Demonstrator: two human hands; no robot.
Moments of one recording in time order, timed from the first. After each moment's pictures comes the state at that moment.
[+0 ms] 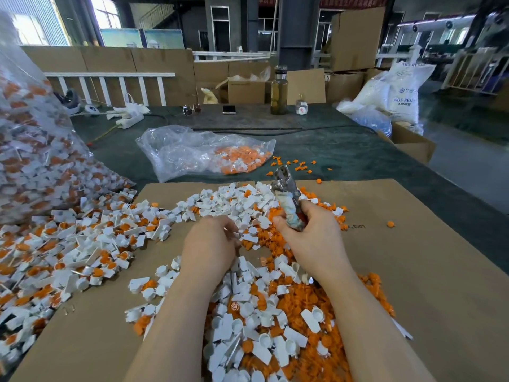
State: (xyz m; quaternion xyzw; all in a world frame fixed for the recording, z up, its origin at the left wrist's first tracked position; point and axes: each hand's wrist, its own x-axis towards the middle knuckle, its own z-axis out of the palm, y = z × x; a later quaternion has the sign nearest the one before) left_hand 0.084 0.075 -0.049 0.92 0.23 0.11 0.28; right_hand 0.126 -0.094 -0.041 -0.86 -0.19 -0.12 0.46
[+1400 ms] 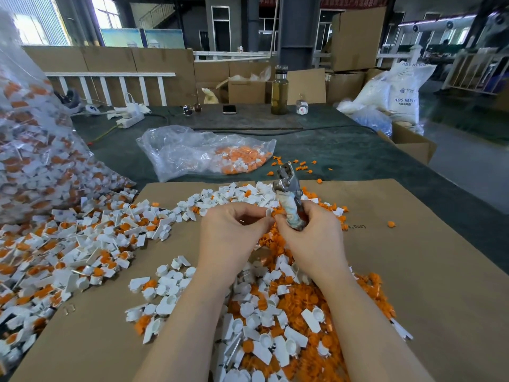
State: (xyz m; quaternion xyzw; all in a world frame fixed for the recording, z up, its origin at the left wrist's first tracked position) left_hand 0.073 0.038 -0.026 0.77 0.14 0.23 0.57; right_hand 0.124 -0.090 -0.043 -0.86 -0.17 -0.17 0.45
